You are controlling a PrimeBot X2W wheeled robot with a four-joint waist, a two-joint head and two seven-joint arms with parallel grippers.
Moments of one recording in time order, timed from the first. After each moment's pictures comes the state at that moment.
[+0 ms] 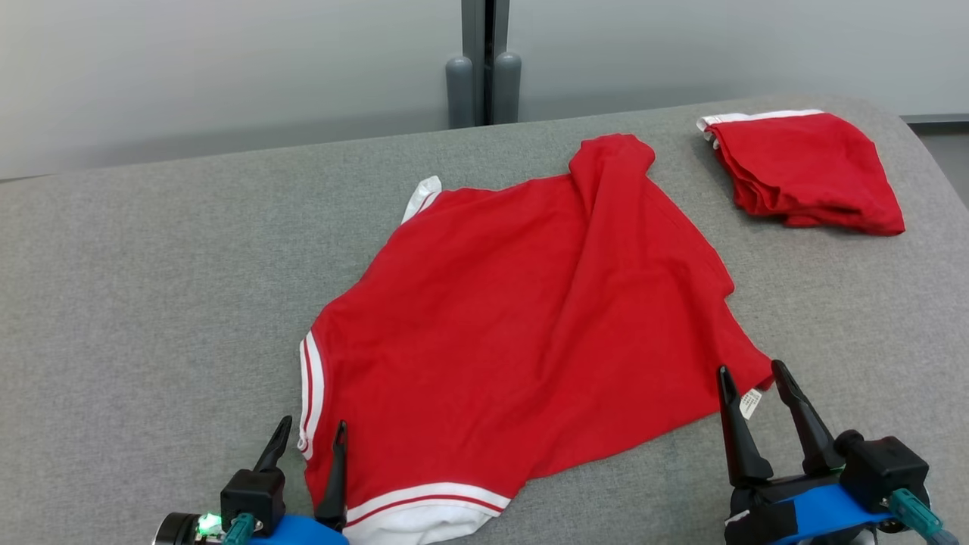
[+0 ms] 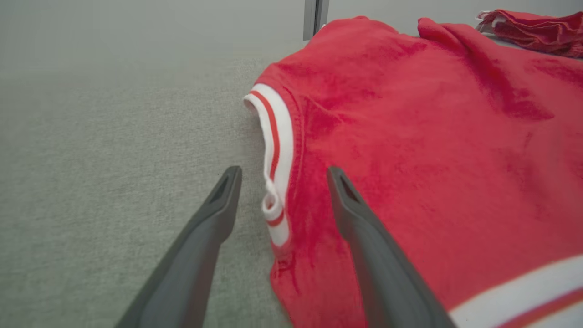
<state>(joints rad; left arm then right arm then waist) -0.05 0.06 -0.12 0.47 -0.05 -0.10 -0.26 -0.02 -0.05 0.03 0.18 0.20 0.13 -0.26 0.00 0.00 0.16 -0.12</state>
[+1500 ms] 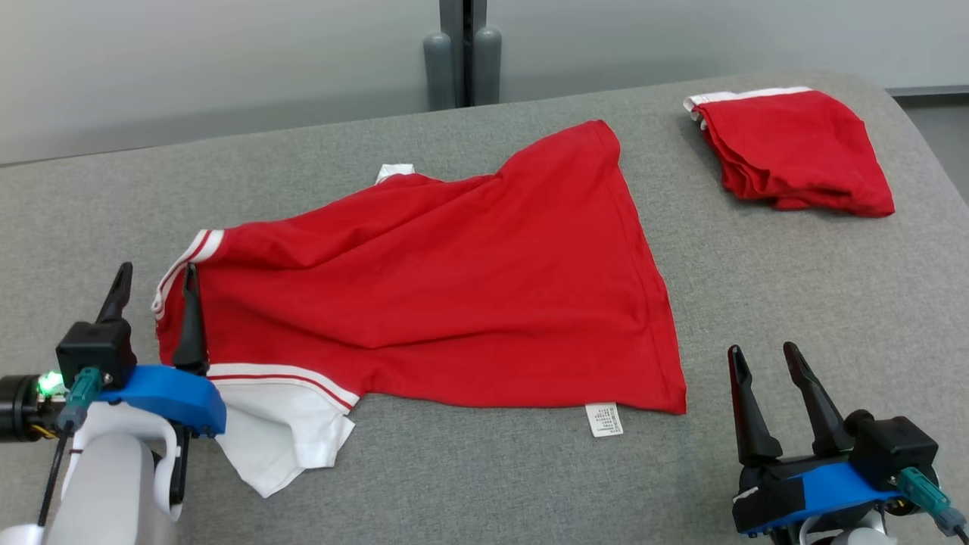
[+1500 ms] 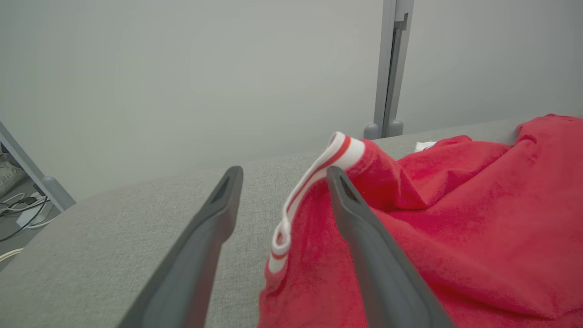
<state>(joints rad) -0.40 0.24 0.01 0.61 -0.08 -0.10 -0.26 -0.07 -0.05 0.00 0.22 0.20 0.13 -0.26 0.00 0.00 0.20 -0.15</state>
